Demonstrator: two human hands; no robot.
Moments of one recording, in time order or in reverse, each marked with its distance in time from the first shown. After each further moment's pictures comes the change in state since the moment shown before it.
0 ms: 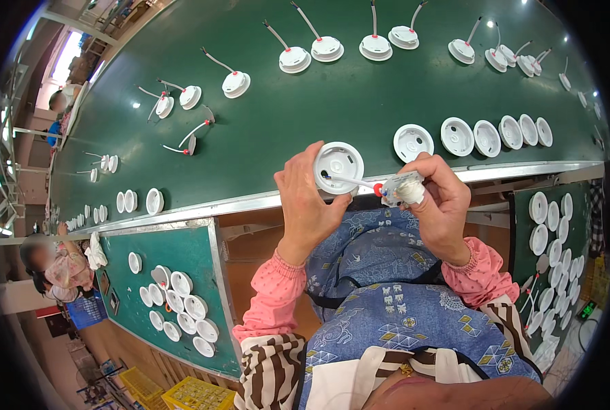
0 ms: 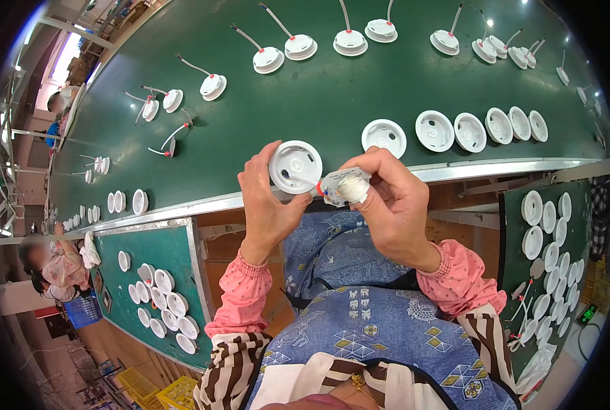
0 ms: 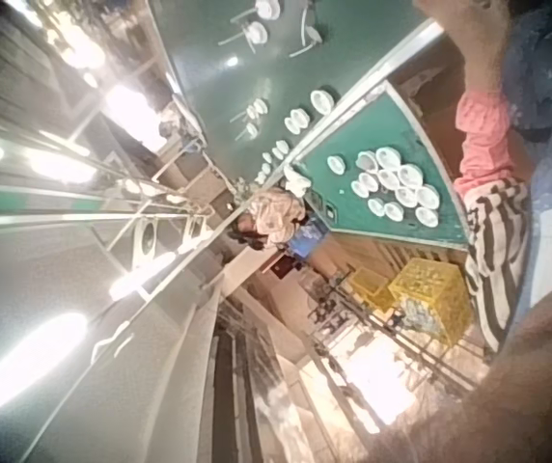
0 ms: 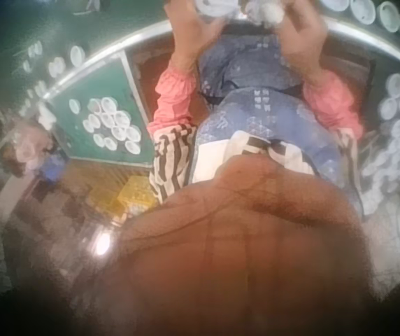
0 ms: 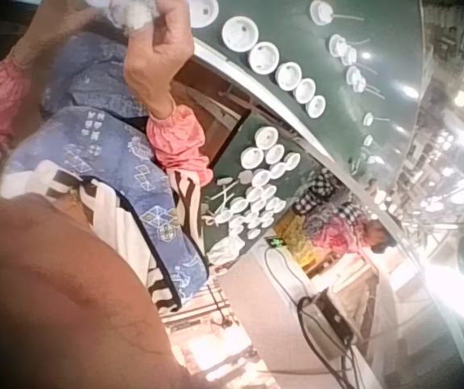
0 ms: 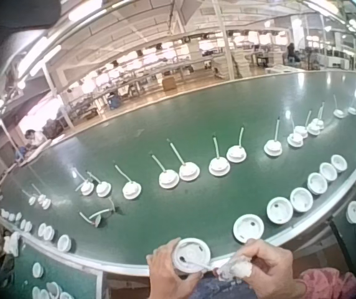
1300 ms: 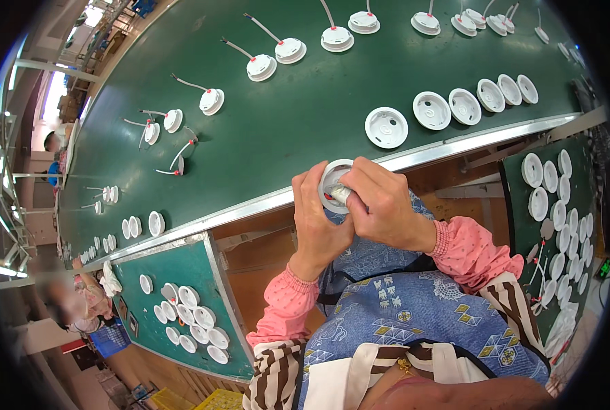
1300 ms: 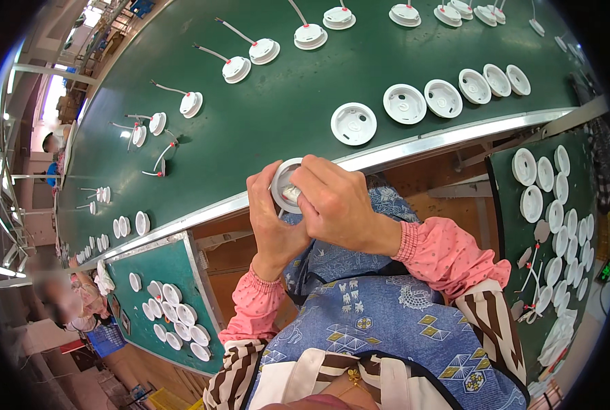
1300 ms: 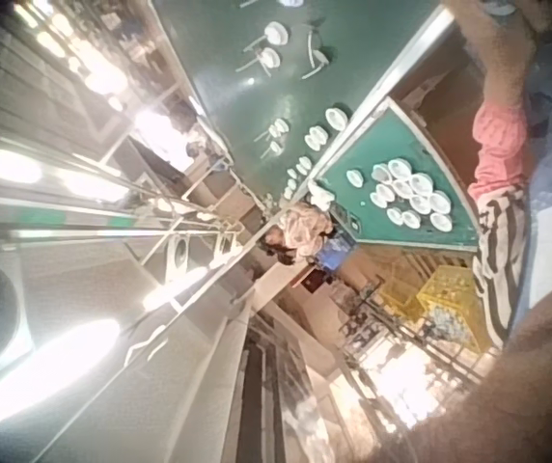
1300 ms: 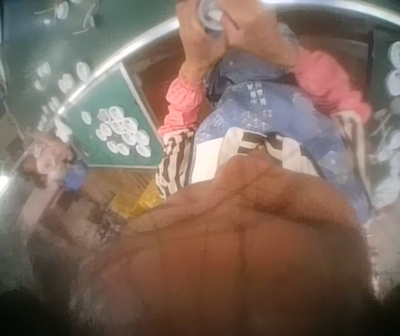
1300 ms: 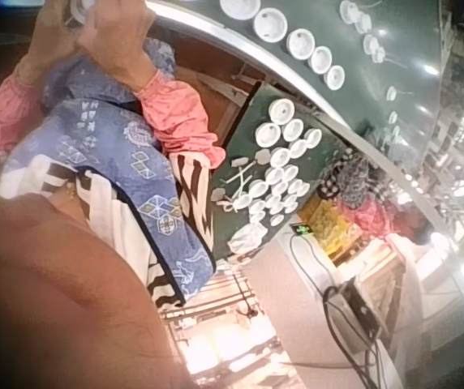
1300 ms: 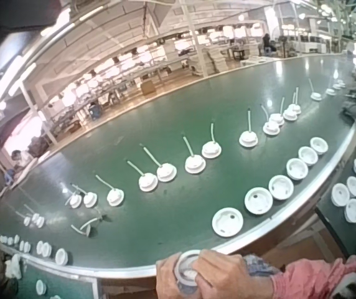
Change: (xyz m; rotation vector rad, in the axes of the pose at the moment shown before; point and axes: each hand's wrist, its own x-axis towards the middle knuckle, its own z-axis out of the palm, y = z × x) left_hand -0.021 0.047 0.026 -0.235 0.053 0.068; right_hand -0.008 0.032 0.016 -0.765 0.024 -0.362
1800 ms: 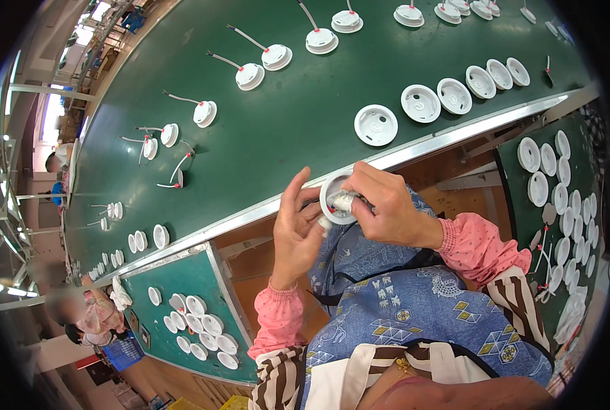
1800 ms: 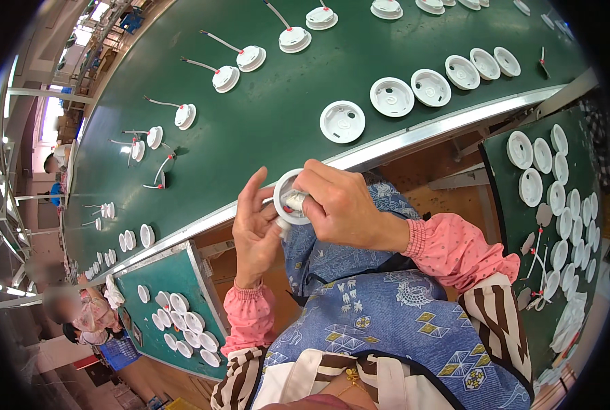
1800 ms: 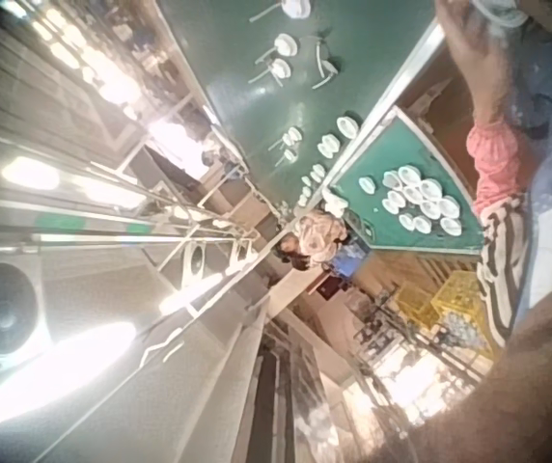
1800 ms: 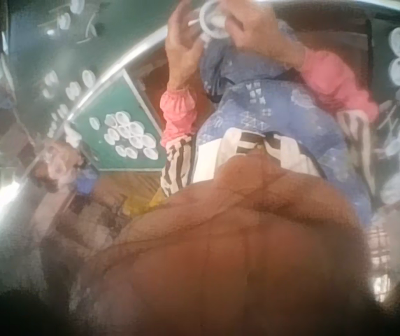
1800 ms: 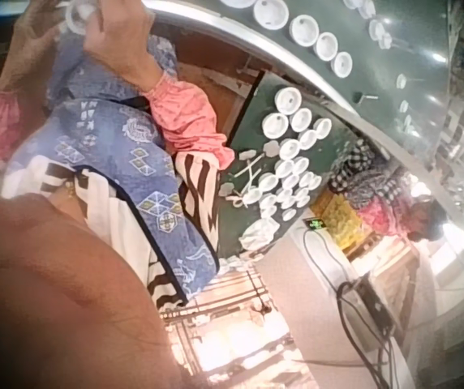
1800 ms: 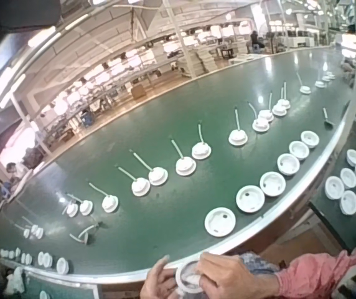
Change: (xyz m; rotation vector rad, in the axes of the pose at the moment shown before) left_hand -0.007 0.000 -0.026 -0.837 -0.233 -0.495; right_hand -0.013 0.005 -0.021 0.149 -0.061 0.115
